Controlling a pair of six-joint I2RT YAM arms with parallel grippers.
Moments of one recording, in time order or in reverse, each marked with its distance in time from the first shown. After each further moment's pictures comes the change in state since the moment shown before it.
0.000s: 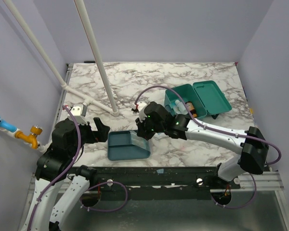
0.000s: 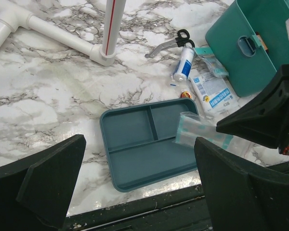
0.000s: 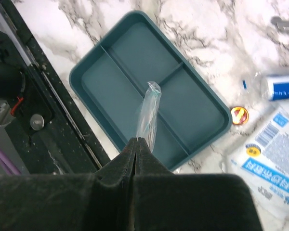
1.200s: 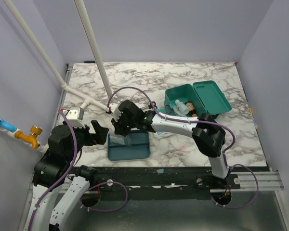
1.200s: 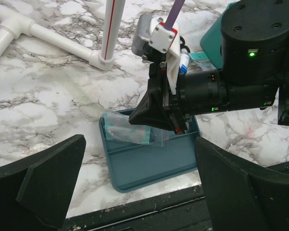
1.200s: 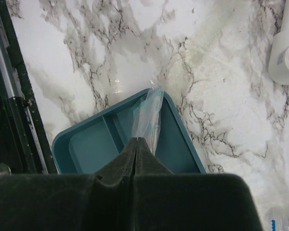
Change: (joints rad) left arm 0.000 -0.059 0.000 -0.007 -0.002 0.000; right arm 0.006 0.508 0.352 0.194 -0.177 -0.185
